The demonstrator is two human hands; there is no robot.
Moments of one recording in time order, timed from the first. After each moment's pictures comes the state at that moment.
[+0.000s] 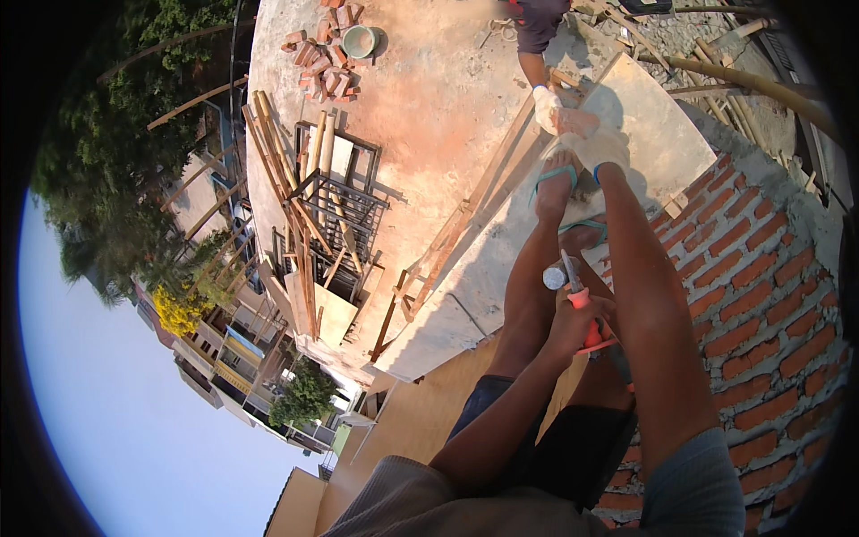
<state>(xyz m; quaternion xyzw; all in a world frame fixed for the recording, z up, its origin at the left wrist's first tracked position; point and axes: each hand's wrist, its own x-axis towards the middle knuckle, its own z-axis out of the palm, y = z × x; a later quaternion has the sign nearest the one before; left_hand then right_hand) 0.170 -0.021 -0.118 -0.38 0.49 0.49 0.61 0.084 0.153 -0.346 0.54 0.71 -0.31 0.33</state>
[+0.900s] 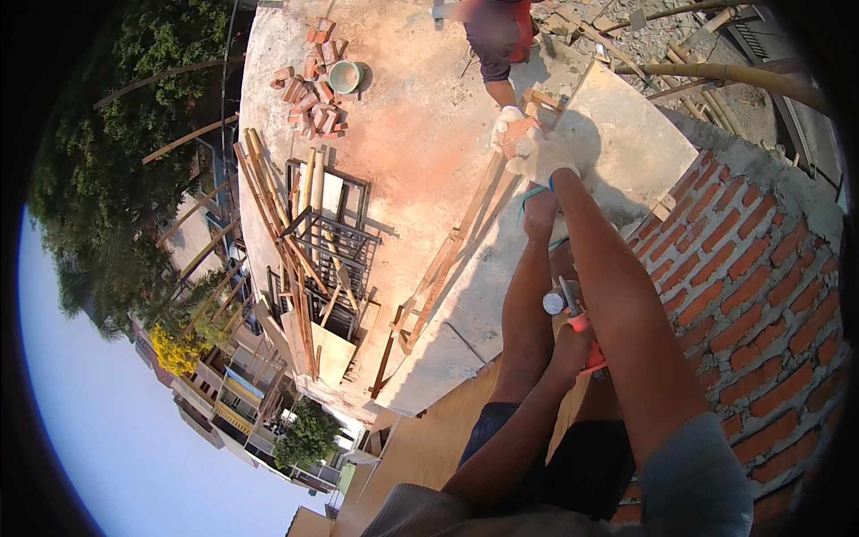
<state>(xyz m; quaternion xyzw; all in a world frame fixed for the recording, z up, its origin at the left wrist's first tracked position) 0.212 -0.046 -0.133 -0.32 0.55 0.39 0.66 0.056 0.109 -0.361 0.37 0.79 -0.36 0.32</state>
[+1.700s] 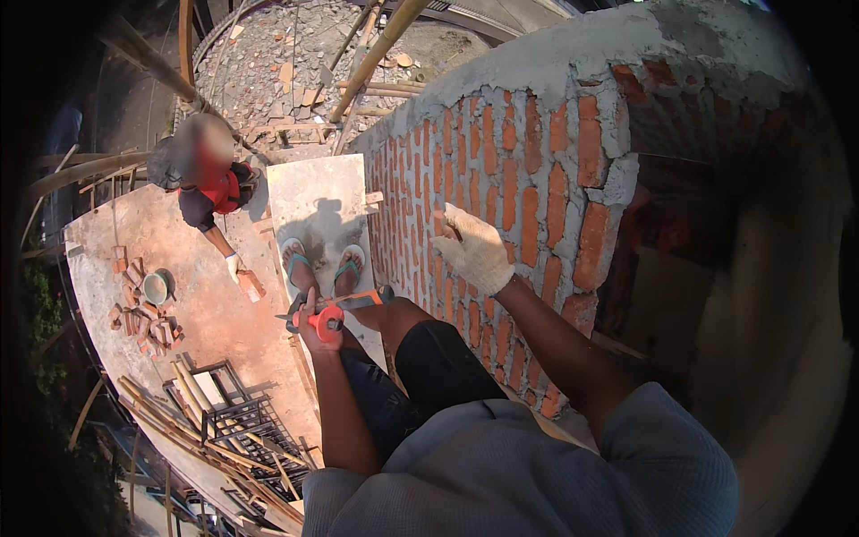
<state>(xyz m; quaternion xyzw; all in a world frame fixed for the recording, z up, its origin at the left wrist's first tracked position) 0.139 -0.060 -0.124 -0.30 0.37 0.63 0.61 0.354 0.174 0.120 0.54 0.79 -0.27 -0.04</state>
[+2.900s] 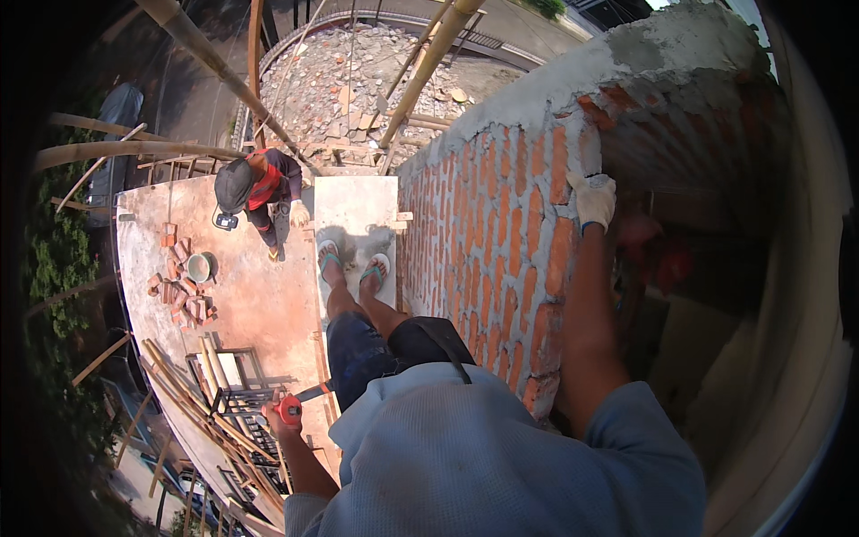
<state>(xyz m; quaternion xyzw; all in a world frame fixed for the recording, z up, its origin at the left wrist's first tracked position) 0.037 -0.348 0.003 -0.37 0.57 0.62 0.40 0.514 0.326 0.250 0.86 0.49 -0.04 -0.11</state>
